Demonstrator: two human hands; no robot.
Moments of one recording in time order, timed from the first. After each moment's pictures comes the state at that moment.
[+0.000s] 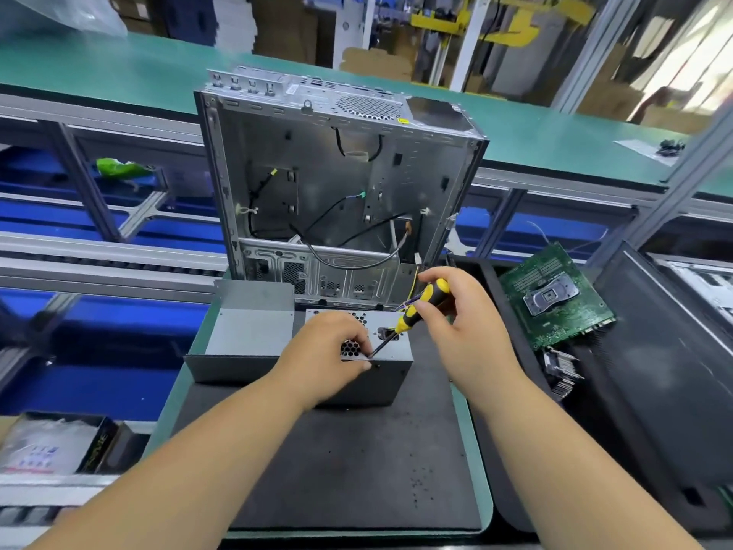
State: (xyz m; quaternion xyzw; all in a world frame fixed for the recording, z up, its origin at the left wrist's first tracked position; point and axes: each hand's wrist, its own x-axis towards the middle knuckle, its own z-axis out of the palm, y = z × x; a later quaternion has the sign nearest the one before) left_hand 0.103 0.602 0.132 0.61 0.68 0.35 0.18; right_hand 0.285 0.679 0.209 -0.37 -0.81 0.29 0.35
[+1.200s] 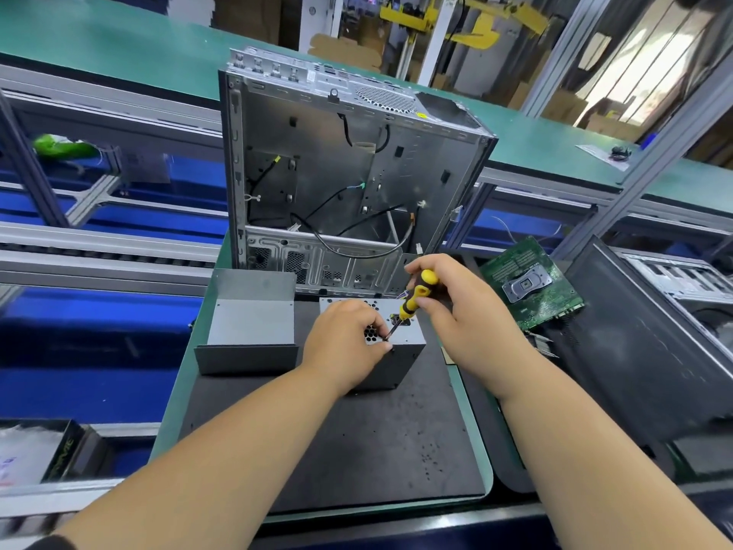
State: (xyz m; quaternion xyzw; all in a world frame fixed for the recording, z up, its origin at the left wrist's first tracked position) left_hand 0.101 0.601 0.125 0.59 0.71 0.36 0.17; right_hand 0.258 0.635 0.239 -0.36 -0.87 0.22 0.24
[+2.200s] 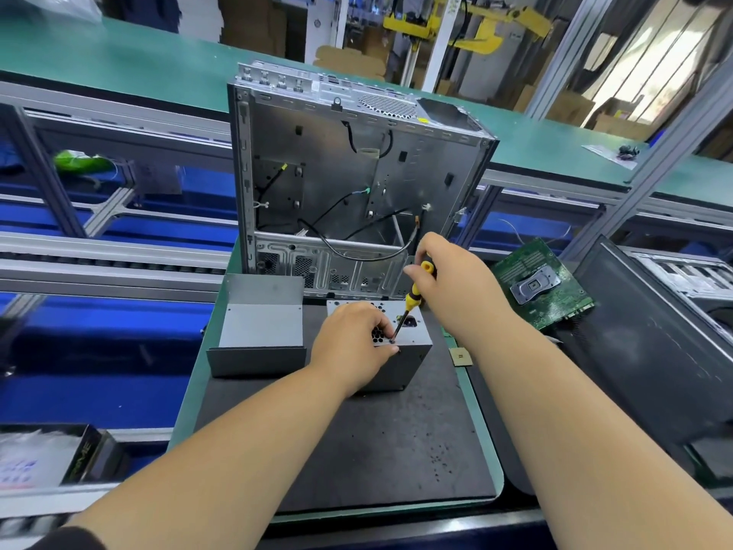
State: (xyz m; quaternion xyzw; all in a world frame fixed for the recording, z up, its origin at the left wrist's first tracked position) left_hand 0.103 0.600 0.124 0.60 0.70 0.36 0.15; right_hand 0.229 0.659 0.243 -0.44 -0.87 0.07 0.19
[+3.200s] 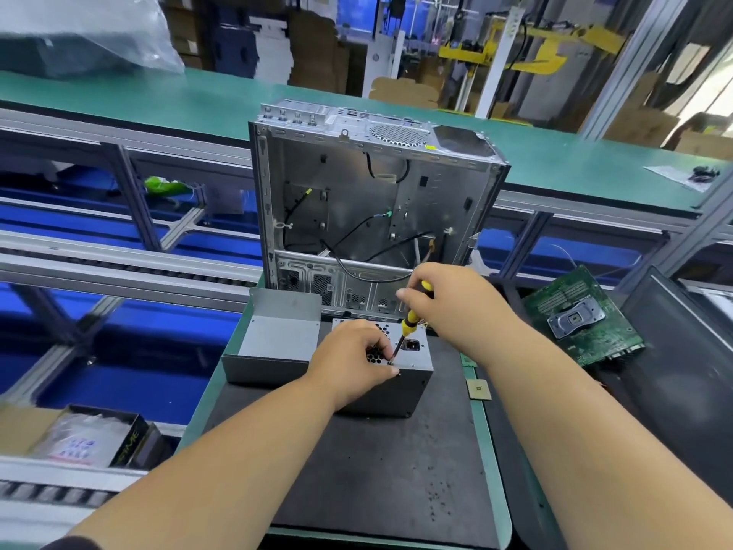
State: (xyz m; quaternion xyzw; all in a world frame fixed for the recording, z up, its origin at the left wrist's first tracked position) left_hand 0.105 0.605 0.128 0.57 0.71 0.37 0.19; right_hand 0.241 0.687 0.254 -0.38 -0.91 0.13 0.12
